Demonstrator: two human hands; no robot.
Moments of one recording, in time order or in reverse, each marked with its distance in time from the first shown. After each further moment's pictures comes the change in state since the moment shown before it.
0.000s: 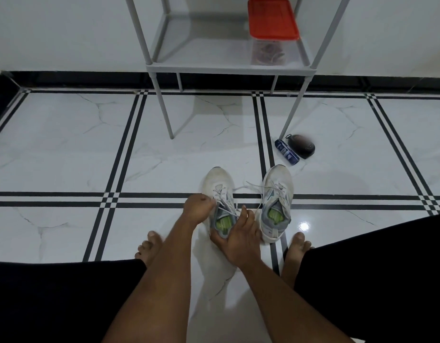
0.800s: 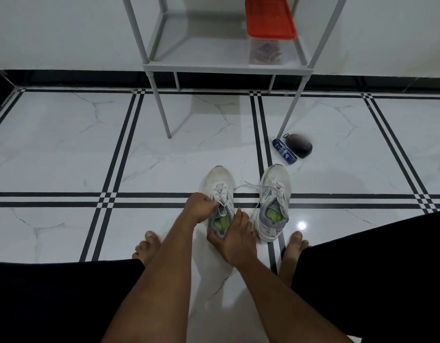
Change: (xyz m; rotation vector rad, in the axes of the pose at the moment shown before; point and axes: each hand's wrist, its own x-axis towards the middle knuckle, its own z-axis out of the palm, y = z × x) left_hand 0.018 -0.004 0.009 0.007 -0.053 -0.051; right_hand 0.001 -0.003 0.010 -0.025 0.014 0.008
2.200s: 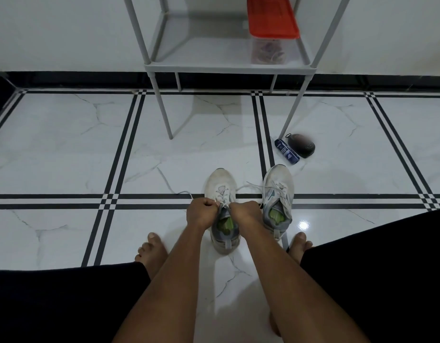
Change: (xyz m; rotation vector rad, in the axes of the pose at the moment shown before) left_hand -0.012 -0.007 0.019 -0.076 0.208 -0.008; right_hand 0.073 -0.031 -0.062 0.564 -0.244 0.636
